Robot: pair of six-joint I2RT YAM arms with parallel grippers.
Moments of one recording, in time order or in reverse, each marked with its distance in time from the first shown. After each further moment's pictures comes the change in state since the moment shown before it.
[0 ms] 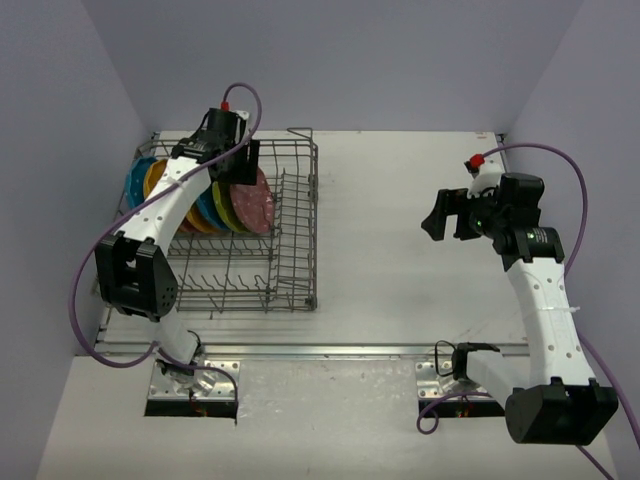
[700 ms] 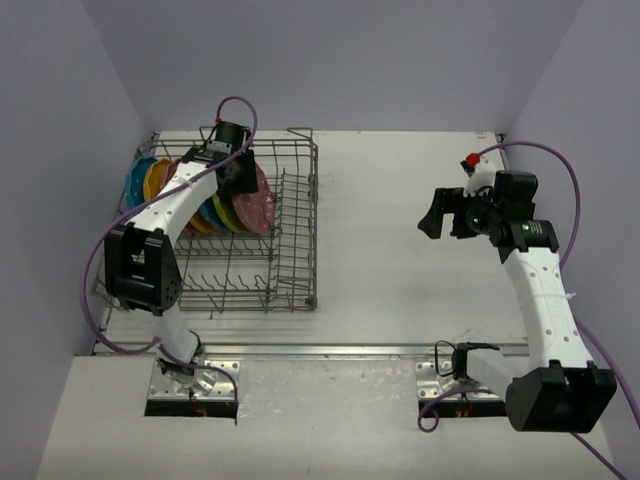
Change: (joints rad) left arm -0.002 0.040 -0.098 0.056 -0.038 -0.219; right arm 0.000 0.060 0.000 0.003 -0.022 0.022
